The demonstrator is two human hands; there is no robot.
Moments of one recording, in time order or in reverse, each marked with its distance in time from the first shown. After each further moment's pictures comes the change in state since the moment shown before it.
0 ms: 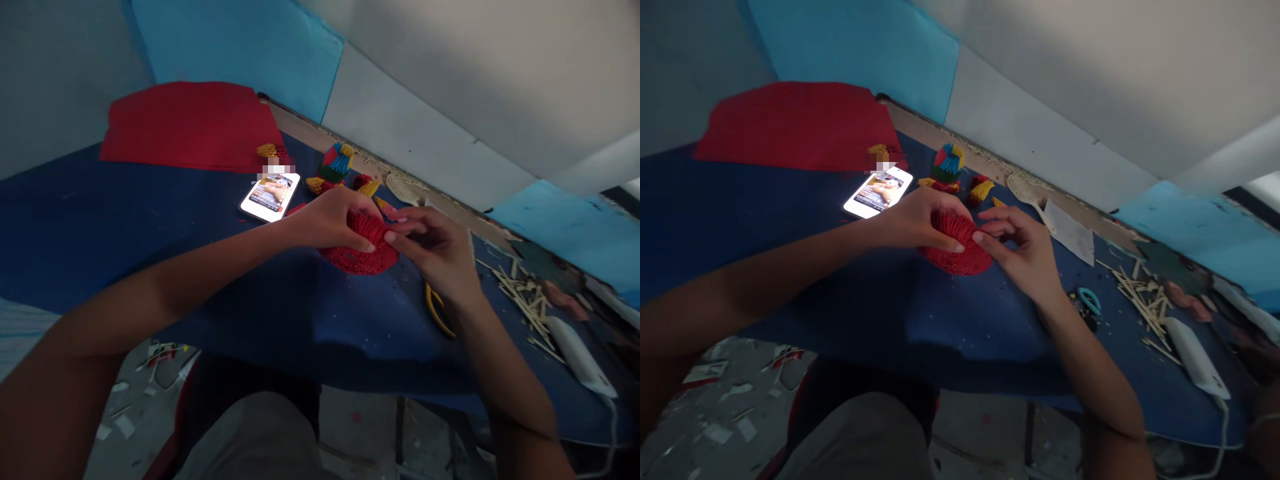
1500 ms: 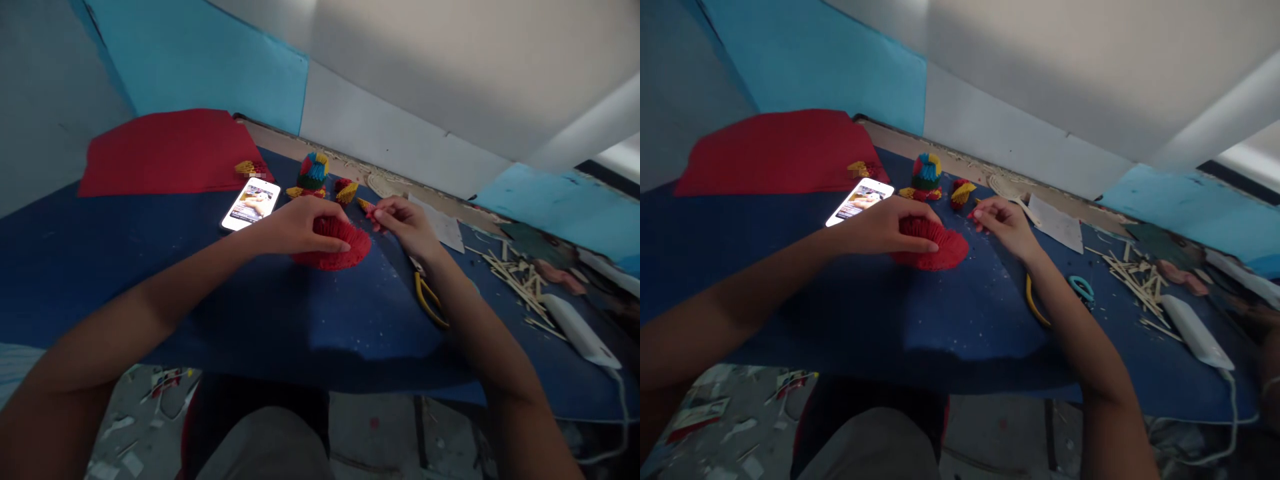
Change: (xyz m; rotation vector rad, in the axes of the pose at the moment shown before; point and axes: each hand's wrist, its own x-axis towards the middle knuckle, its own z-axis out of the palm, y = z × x) left_hand -0.005 0.011 -0.014 0.252 -0.126 -0.035; right_hand 0.031 0.067 -0.020 0.145 -0.079 0.085
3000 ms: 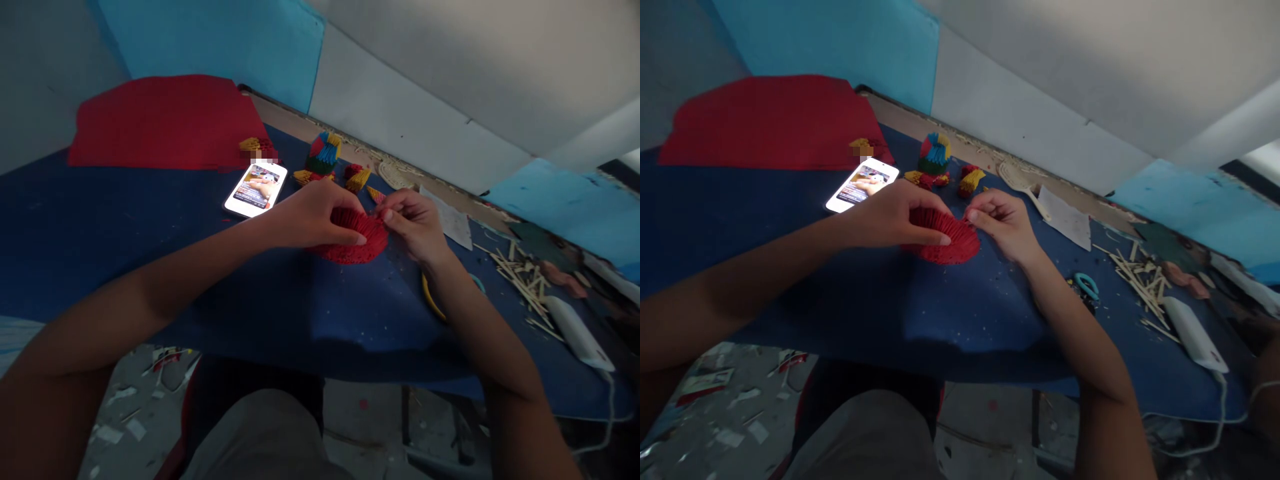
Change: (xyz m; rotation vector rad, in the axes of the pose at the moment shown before) left_hand 0.000 0.003 0.008 -0.085 0.051 -0.020; right_hand -0.006 -0.021 0.028 0.050 -0.024 -0.006
